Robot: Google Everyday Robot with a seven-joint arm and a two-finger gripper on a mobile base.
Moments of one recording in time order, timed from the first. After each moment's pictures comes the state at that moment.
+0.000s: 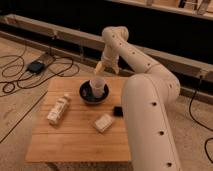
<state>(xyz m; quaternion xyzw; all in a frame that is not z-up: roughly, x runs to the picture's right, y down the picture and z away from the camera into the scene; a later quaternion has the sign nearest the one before) 0.014 -0.086 0.879 -0.13 -0.31 -0.73 0.60</state>
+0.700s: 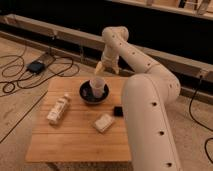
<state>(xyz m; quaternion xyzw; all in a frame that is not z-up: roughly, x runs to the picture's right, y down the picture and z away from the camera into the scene) 0.018 -0.083 0.879 -0.14 -0.32 -0.73 0.59</state>
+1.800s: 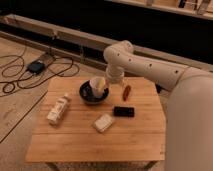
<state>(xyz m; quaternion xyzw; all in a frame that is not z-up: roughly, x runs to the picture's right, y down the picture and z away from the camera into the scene) 0.041 0.026 0.799 -0.16 -0.26 -0.73 0.61</state>
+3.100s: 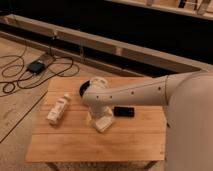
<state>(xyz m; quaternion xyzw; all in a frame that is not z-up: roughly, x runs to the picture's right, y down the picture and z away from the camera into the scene) -0.029 0.181 0.790 -0.19 -0.25 -0.78 0.54</state>
